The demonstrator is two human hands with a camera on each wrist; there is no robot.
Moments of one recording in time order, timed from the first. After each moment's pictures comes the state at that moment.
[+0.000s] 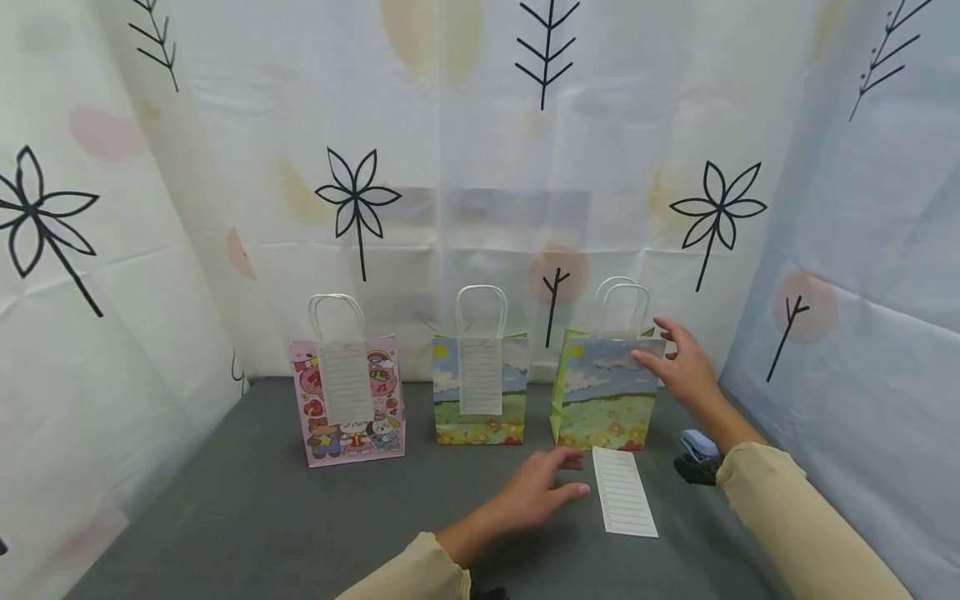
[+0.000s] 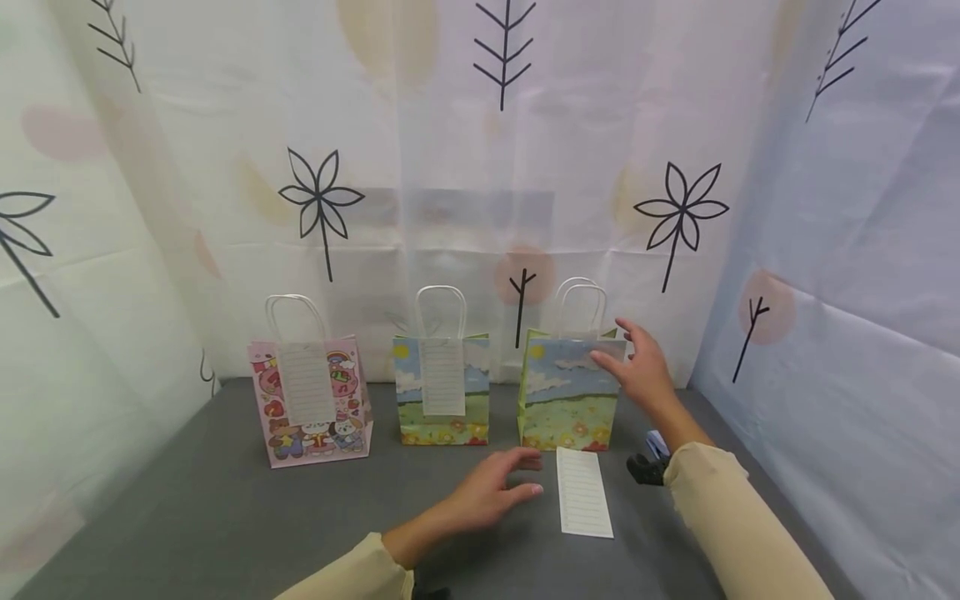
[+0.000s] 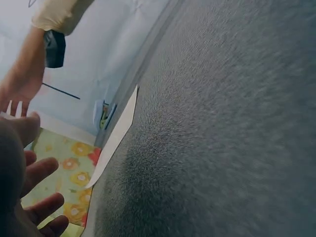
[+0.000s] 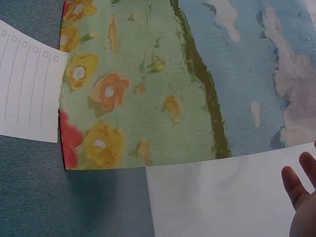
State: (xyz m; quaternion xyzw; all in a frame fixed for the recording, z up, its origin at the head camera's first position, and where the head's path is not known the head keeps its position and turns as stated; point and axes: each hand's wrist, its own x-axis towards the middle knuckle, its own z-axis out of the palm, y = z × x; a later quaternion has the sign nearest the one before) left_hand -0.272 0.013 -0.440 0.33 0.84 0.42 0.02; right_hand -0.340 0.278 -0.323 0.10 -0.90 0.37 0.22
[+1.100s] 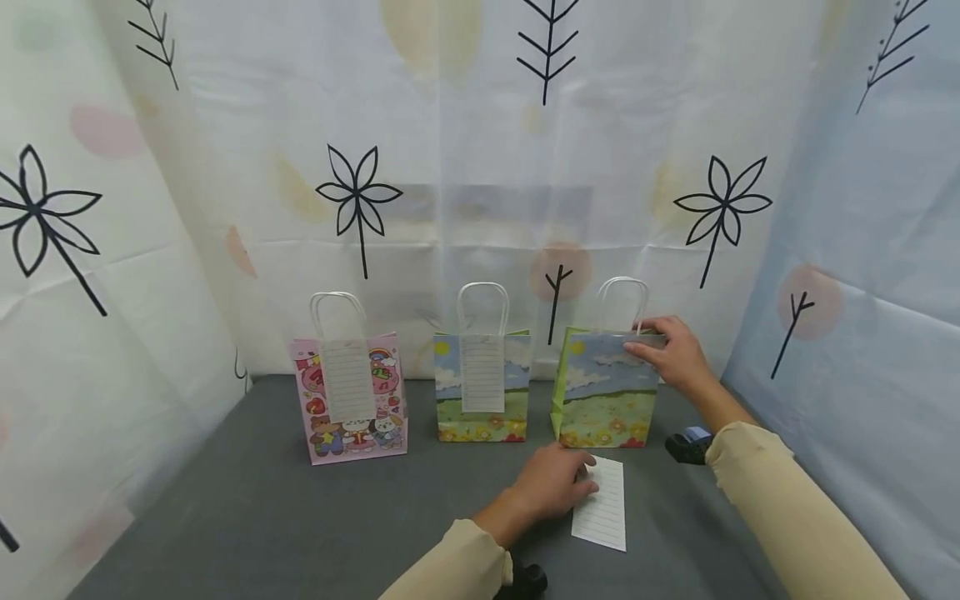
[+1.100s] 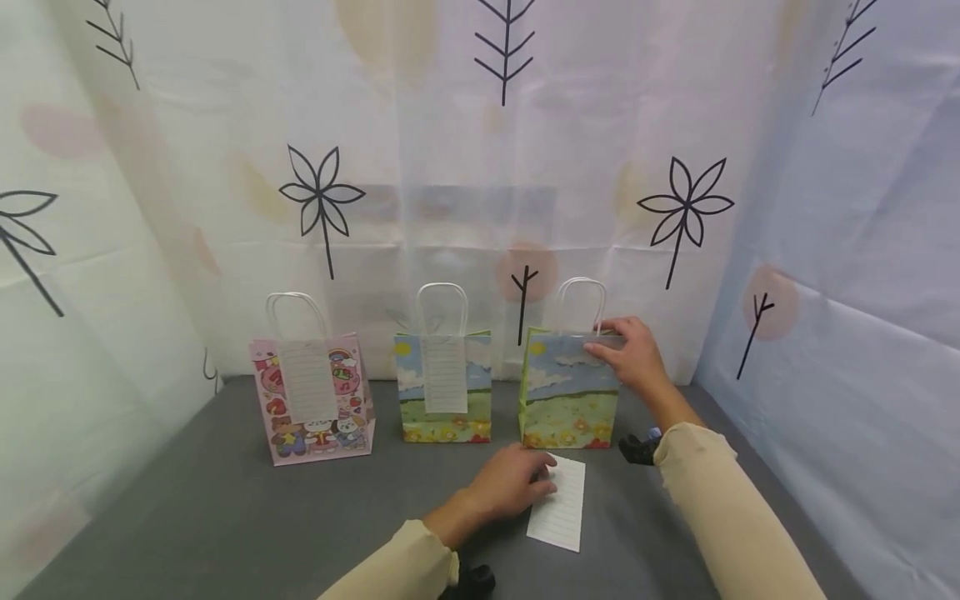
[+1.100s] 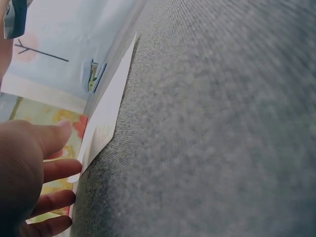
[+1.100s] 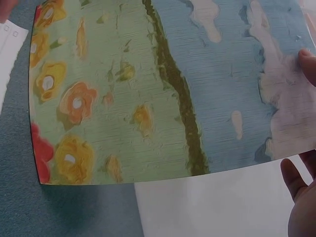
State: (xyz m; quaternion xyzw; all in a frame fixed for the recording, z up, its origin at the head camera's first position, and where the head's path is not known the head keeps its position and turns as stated) left_hand -0.294 0.044 -0.449 0.34 0.92 0.17 -0.09; right_hand -0.357 0.271 -0.312 0.15 -0.89 0.35 0.24
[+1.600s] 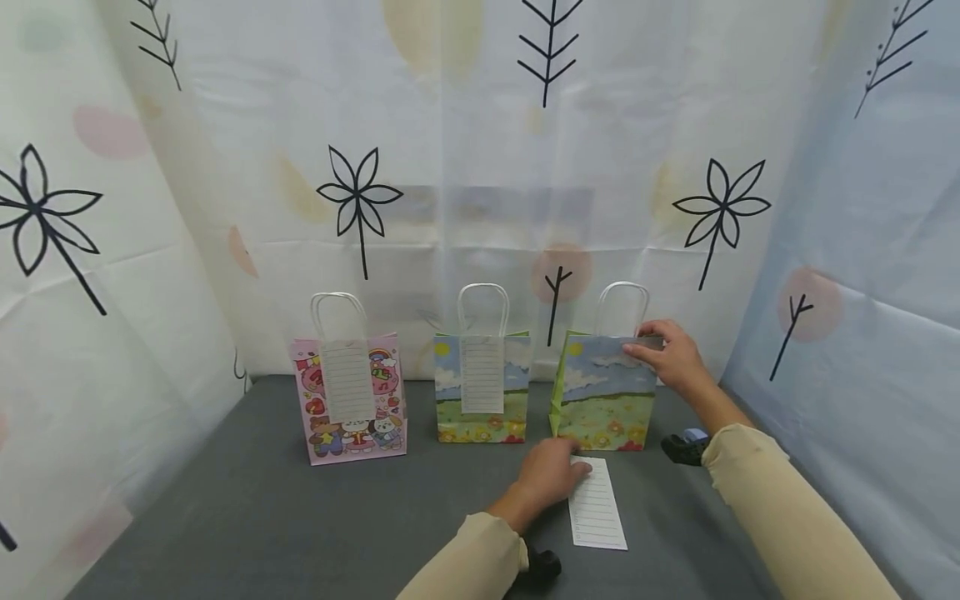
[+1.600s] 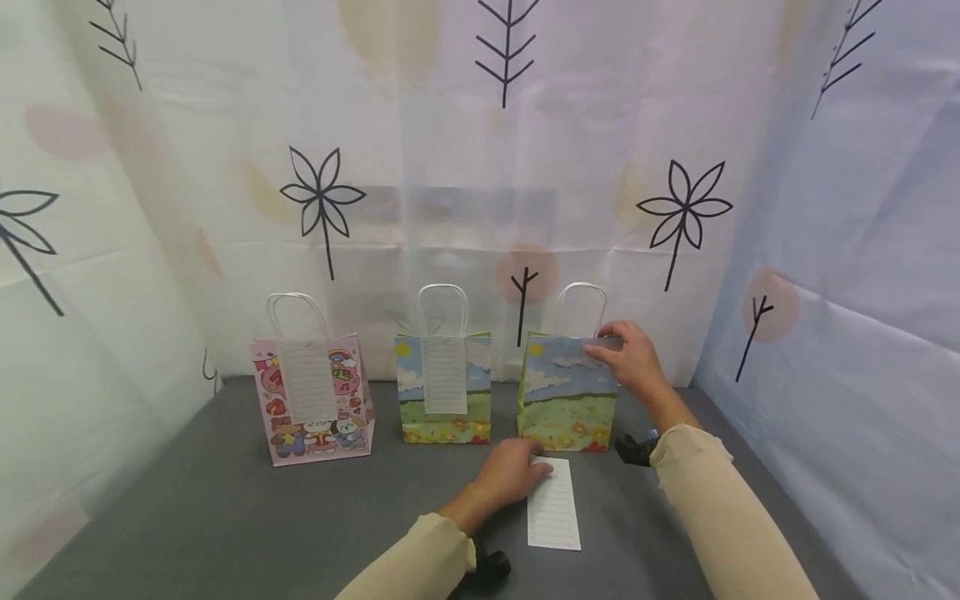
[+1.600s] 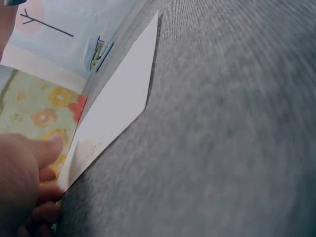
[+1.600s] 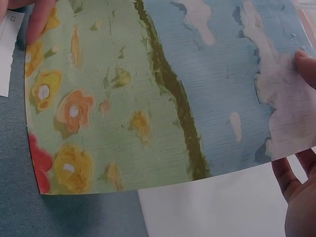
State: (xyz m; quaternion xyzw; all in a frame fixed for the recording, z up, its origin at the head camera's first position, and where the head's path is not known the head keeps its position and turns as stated) left_hand -0.306 0.056 -0.455 0.20 0.94 0.26 -0.09; right_hand -0.358 0.269 -0.314 0.13 -0.89 0.38 0.20
